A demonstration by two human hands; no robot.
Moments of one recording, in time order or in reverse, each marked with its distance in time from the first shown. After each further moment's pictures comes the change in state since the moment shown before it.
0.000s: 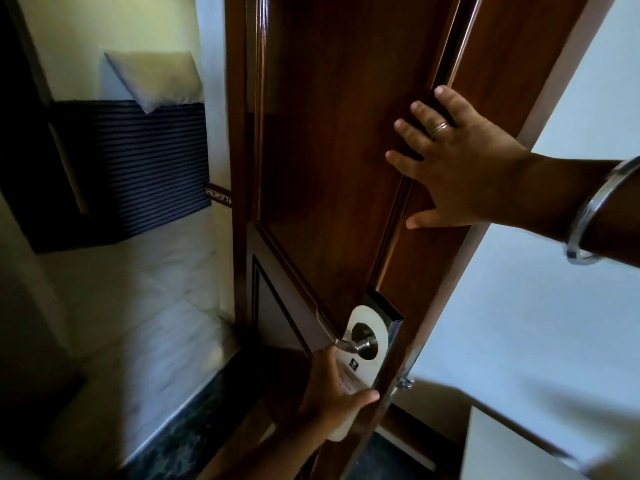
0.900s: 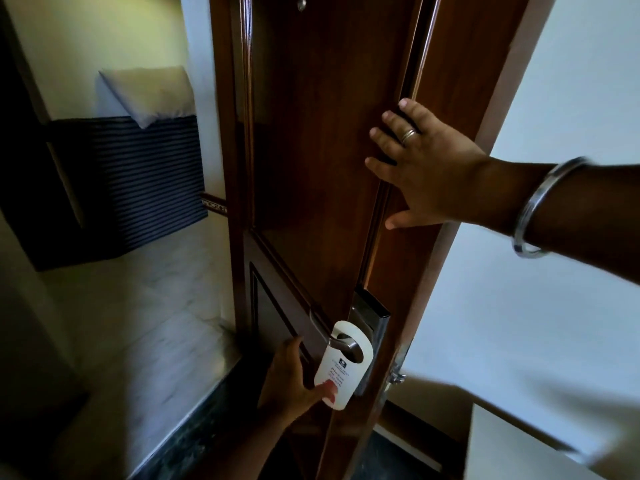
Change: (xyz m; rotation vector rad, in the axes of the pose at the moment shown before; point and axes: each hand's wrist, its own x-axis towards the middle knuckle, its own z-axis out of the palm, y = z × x) left_hand 0.013 -0.037 -0.041 0.444 0.096 0.018; right_hand -0.003 -0.003 0.004 0.025 0.015 0.001
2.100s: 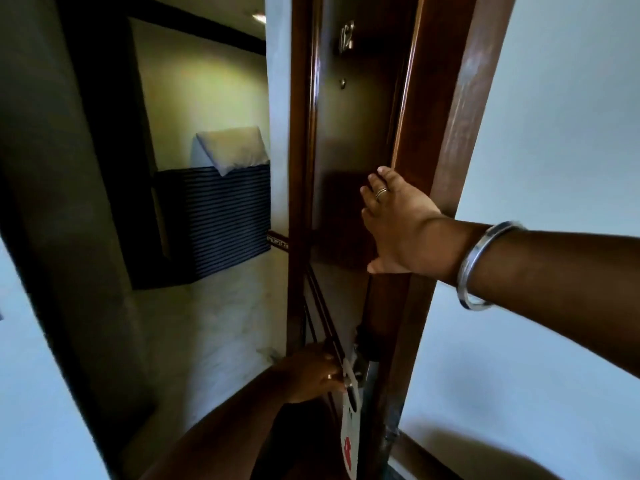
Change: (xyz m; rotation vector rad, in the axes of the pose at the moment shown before) left_hand 0.010 0.009 -0.144 0.579 -0.296 0.544; right_hand 0.012 -0.027 -0.124 0.163 -0.049 -0.022
